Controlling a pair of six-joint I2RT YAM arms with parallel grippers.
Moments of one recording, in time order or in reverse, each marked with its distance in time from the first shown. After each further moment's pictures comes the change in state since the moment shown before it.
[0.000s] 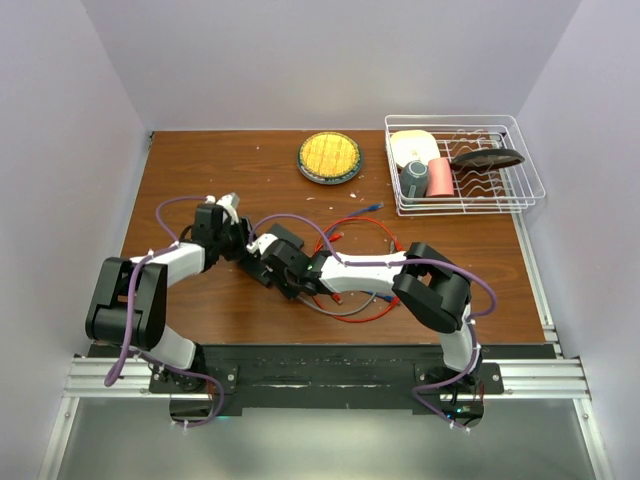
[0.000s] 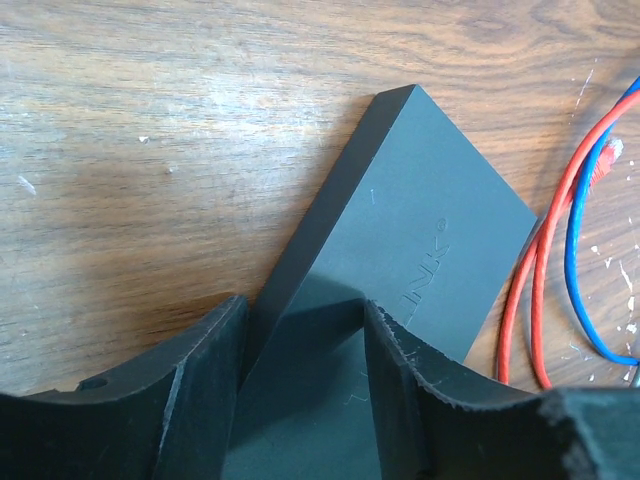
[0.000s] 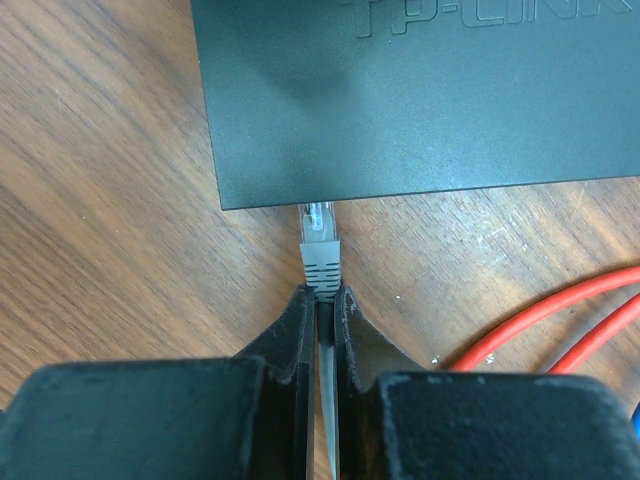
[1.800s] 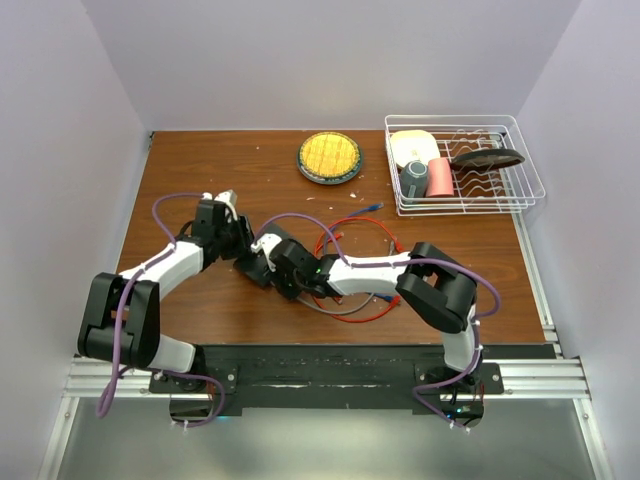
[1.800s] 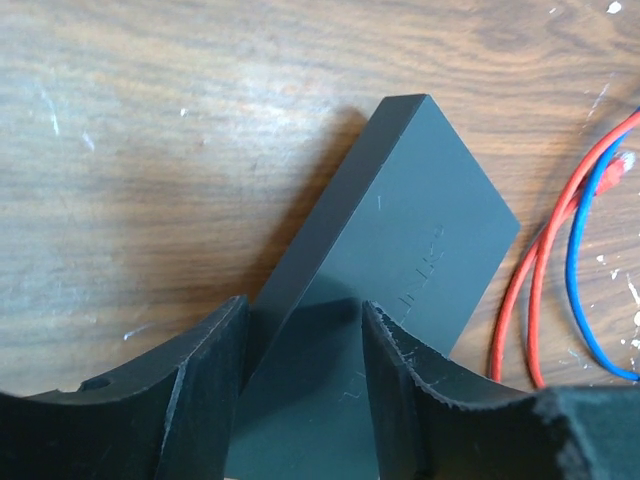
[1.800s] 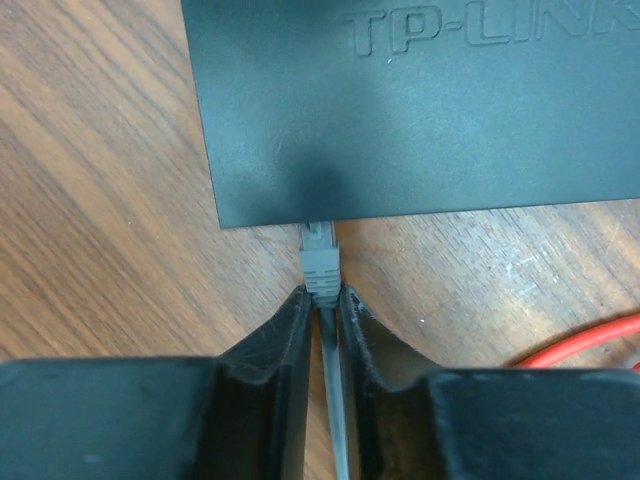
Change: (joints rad) left arm -0.040 -0.104 0.047 -0.174 -0.135 -0.033; right arm -0.021 -0.035 -0.103 0.177 -0.093 -0.006
